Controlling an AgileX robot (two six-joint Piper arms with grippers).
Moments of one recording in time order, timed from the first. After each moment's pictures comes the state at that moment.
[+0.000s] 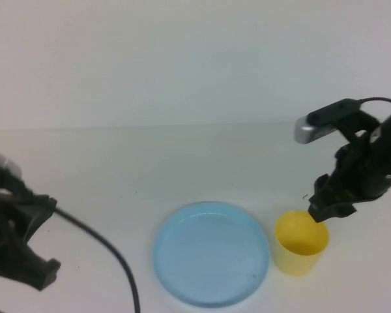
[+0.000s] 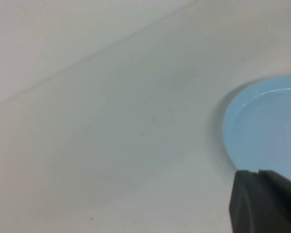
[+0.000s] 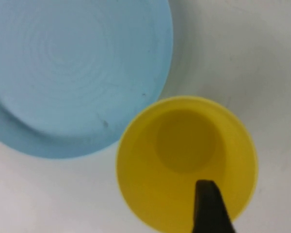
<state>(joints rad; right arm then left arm) 0.37 1.65 -1.22 0.26 0.94 -0.35 -0.29 0.82 -0.69 -0.24 0.50 0.46</state>
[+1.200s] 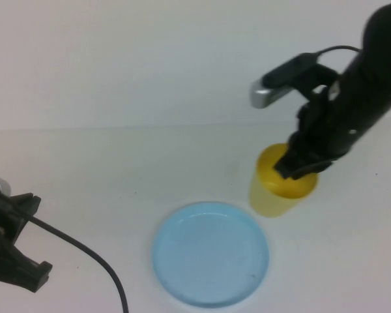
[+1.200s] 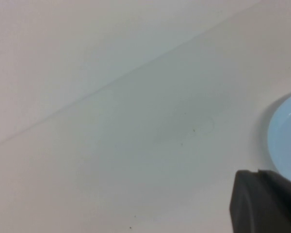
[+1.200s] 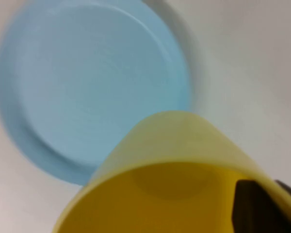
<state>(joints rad) 0.50 1.74 -1.54 0.11 1.12 -0.27 -0.29 0.76 -0.56 -0.06 0.32 0.34</state>
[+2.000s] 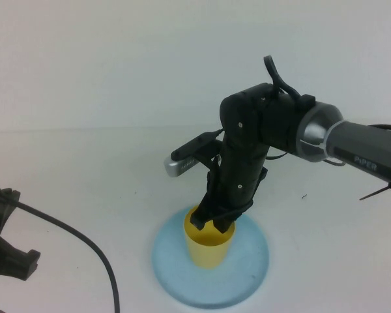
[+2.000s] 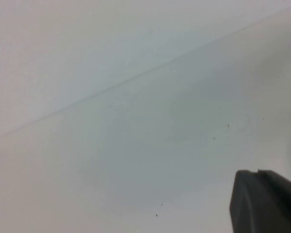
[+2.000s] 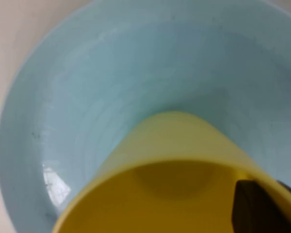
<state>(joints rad) 0.67 2.20 -1.82 0.13 1.13 -0.18 -0.29 0.76 -0.56 0.25 0.33 -0.01</state>
